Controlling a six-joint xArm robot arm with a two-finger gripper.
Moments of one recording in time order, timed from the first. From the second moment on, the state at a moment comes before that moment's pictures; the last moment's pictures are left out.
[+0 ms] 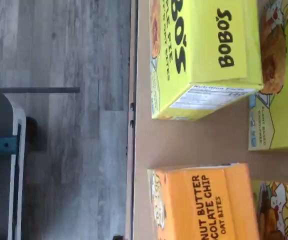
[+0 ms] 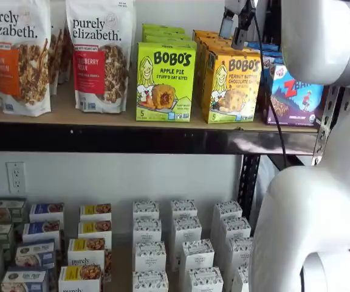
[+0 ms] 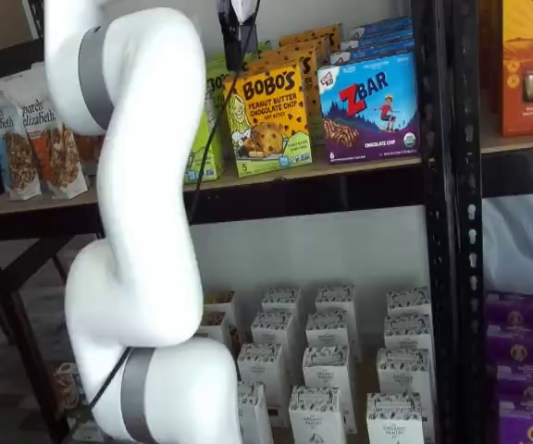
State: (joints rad) arm -0.03 0.01 -1.94 0.15 1.86 -1.55
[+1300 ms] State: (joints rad) arm -0.06 -0.07 -1.84 0.15 1.86 -1.58
